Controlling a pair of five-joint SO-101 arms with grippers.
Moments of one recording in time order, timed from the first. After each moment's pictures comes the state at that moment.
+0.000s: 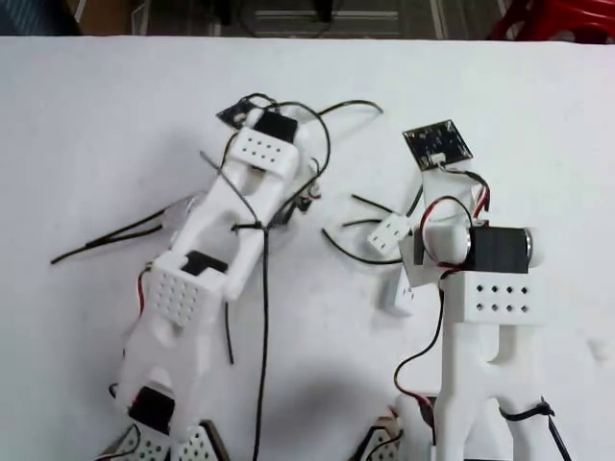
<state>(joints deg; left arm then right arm) 17.5 45.0 -40.2 95.7 59.2 1.0 -36.8 25.5 89.4 19.7</state>
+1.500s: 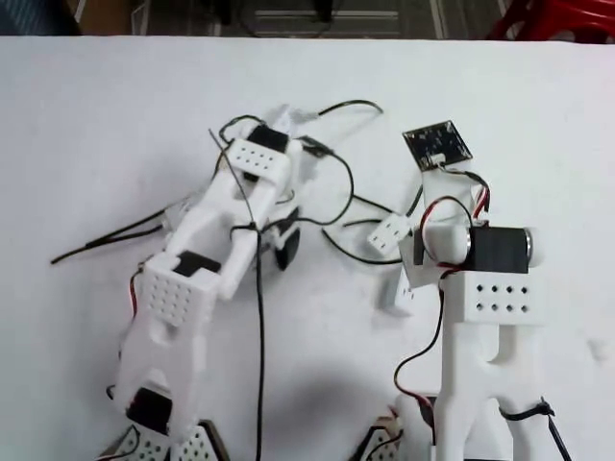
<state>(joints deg) 16.3 44.9 -27.5 97.2 -12.8 1.0 -36.8 25.5 89.8 19.7</state>
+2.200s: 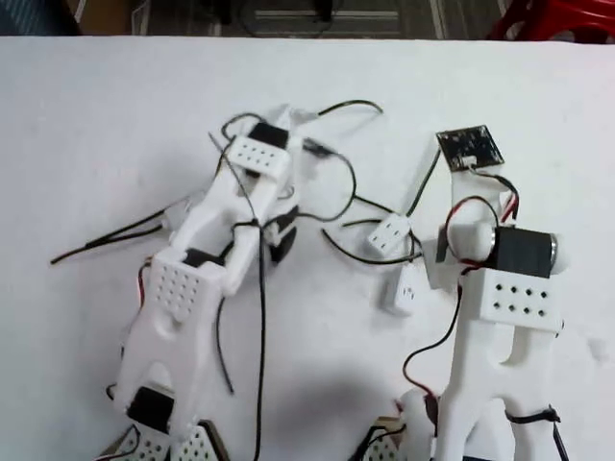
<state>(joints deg) 15.3 49.1 -36.7 101.3 -15.4 8.8 -36.8 25.5 90.8 22.2</state>
